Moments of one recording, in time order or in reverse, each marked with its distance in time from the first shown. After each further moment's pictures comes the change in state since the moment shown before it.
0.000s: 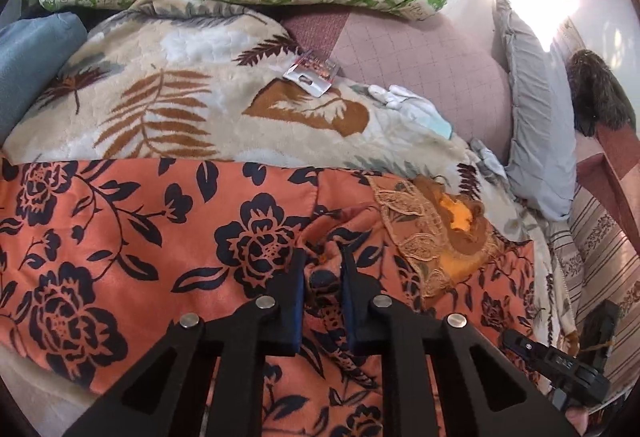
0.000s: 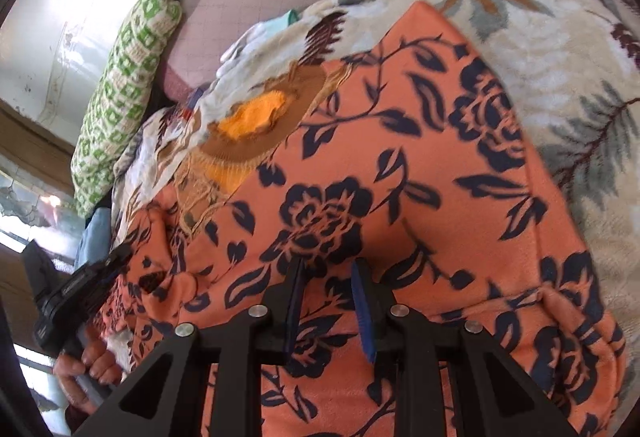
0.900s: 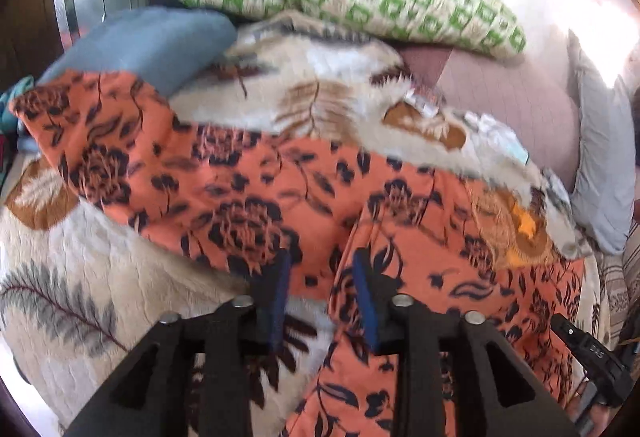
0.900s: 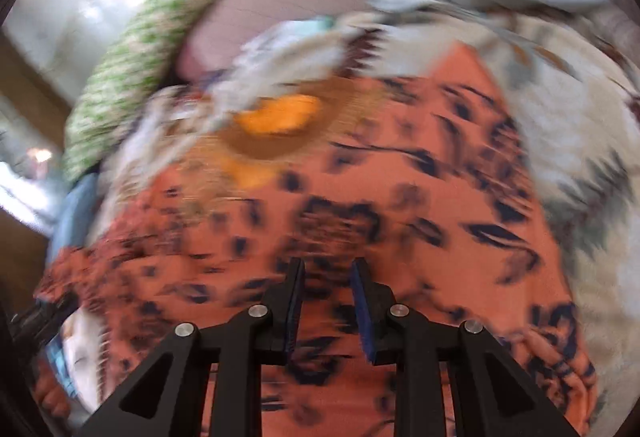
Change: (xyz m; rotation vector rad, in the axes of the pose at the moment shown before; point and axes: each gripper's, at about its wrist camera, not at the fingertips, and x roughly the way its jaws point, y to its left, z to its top) left arm -0.086 0.035 -0.043 -0.127 -0.104 0.334; right arm 0.000 0.039 0.015 -0.202 -0.007 0.002
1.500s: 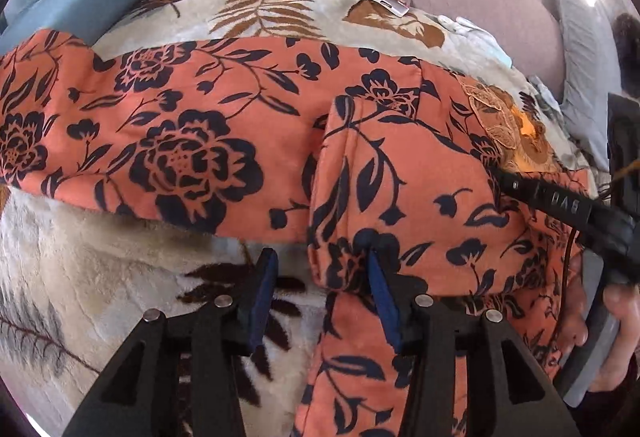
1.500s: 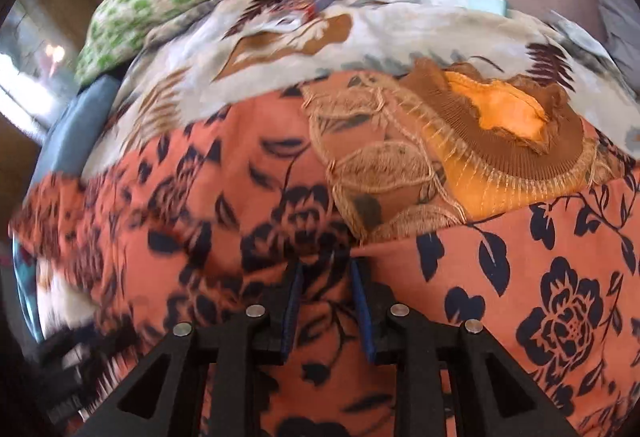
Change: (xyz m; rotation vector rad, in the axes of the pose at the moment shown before) left arm 0.060 0.005 -0.023 0.136 0.296 -0.114; right arm 0.109 0.143 0.024 -0.227 0.168 -0.079
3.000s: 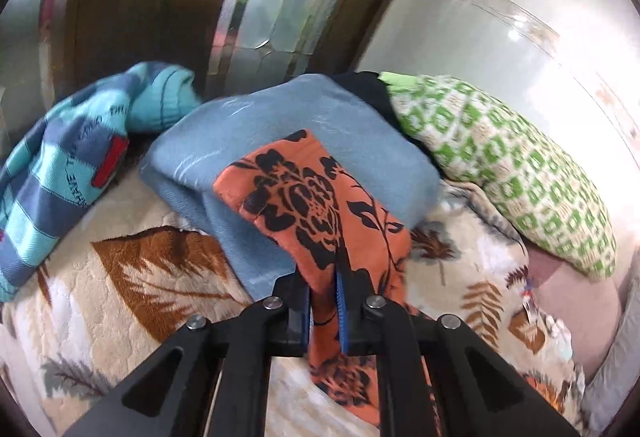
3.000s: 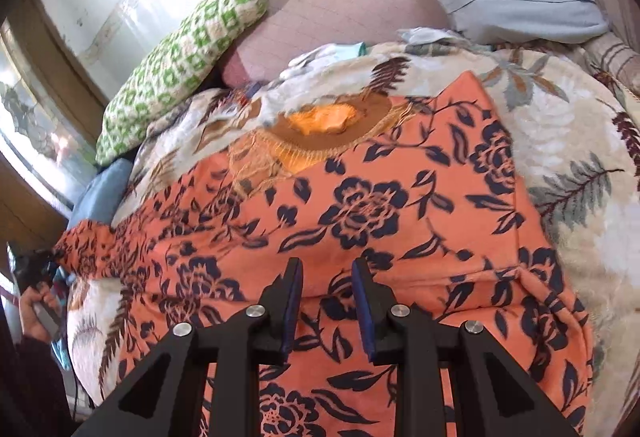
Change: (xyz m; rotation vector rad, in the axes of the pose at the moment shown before) left arm -0.141 0.206 0.008 -0.577 -0.622 0.238; right arm -0.134 -0.119 -0.110 0.180 -0.286 0.032
